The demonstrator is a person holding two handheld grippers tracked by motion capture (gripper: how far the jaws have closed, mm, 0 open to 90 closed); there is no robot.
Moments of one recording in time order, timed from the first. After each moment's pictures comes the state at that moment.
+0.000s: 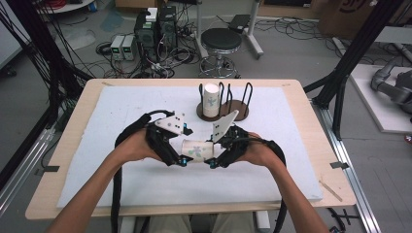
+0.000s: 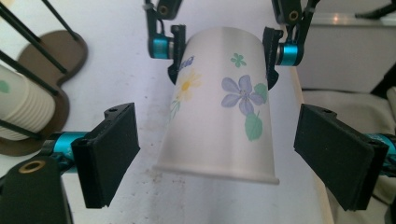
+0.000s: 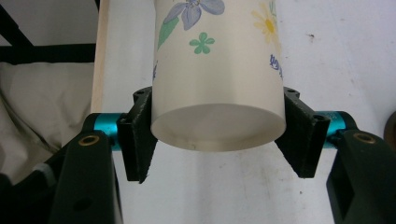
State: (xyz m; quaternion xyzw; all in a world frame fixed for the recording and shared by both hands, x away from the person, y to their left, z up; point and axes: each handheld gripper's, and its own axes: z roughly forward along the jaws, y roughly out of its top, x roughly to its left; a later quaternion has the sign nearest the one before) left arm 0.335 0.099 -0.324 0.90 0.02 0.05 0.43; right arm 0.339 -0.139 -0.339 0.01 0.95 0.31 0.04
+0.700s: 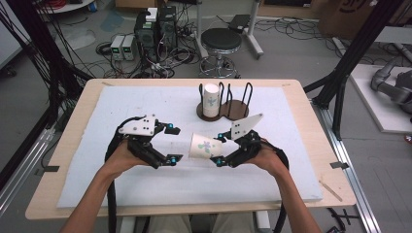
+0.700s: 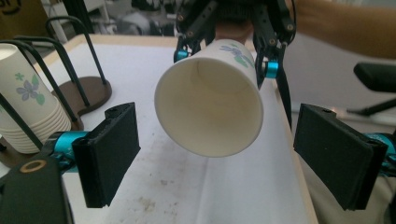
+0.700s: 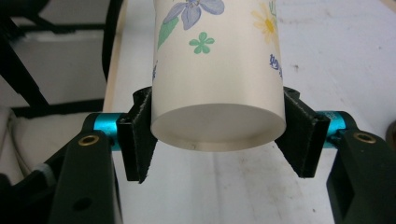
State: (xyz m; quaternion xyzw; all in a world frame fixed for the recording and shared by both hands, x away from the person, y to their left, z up) left arm 0.325 0.147 -0.362 0.80 0.08 0.05 0.60; right arm 0.340 -0.178 -0.359 0.04 0.89 0.44 0.03
